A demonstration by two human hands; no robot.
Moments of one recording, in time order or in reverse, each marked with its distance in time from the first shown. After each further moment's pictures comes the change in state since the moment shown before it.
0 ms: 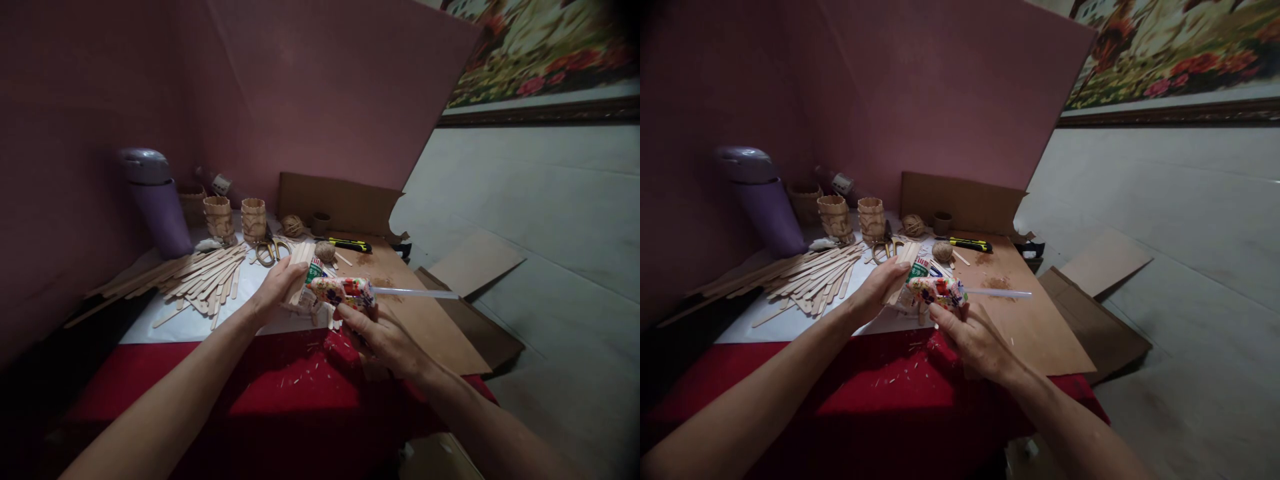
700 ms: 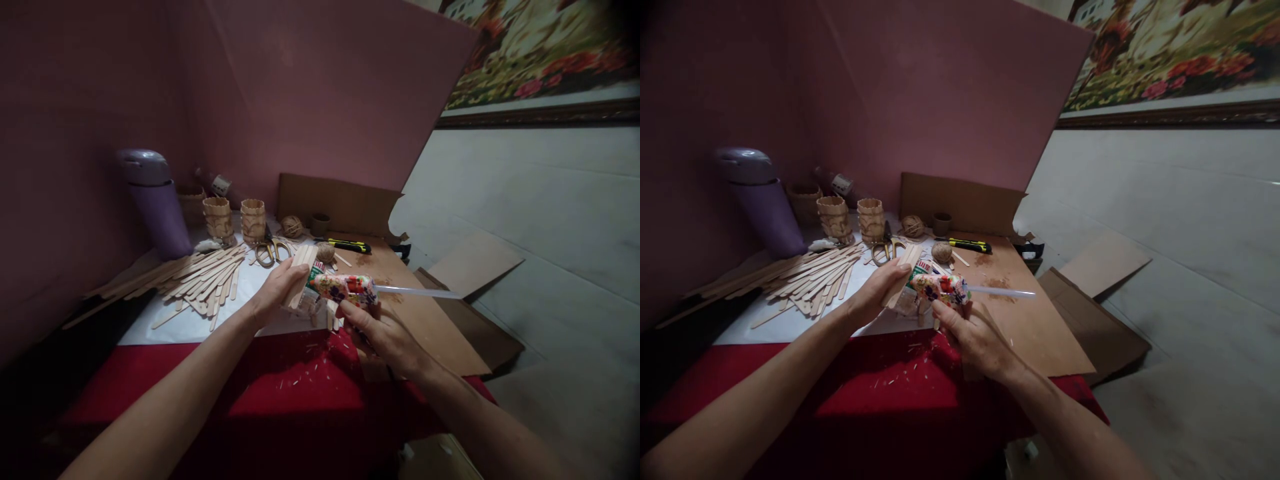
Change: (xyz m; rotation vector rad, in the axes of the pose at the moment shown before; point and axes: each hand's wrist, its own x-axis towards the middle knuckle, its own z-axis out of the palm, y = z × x) left_hand 0.000 -0.003 -0.003 0.055 -0.023 -0.014; right_hand 0.002 0.003 -0.002 0.030 0.051 -0.009
